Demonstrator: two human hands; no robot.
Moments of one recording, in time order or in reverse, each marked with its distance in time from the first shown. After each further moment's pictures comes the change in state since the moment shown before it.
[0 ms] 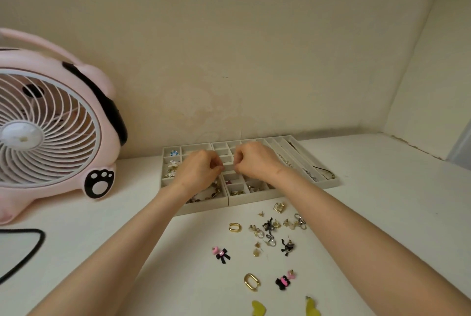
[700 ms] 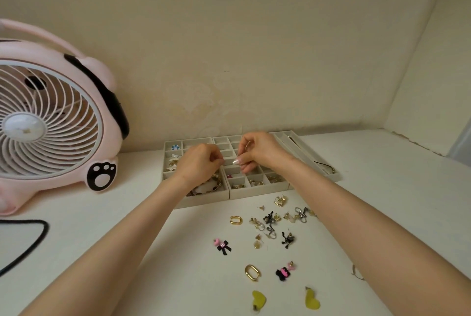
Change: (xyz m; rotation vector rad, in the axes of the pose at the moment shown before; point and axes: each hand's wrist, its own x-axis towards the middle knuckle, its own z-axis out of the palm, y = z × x) left_hand 0.001 -0.003 0.000 -0.038 0.006 -0.002; right_hand -0.003 0.012 -0.008 0.698 -0.109 0.126
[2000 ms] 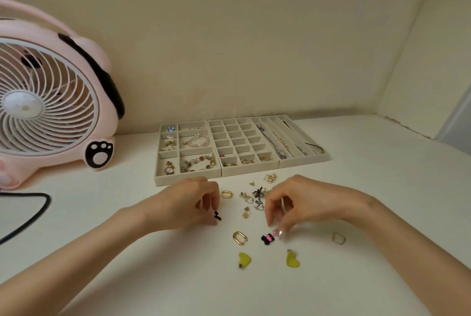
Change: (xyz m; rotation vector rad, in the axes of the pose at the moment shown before) left_hand -0.109 0.013 -0.013 0.056 -0.464 0.239; right_hand -0.147 0.030 -0.032 -0.532 -0.478 -0.097
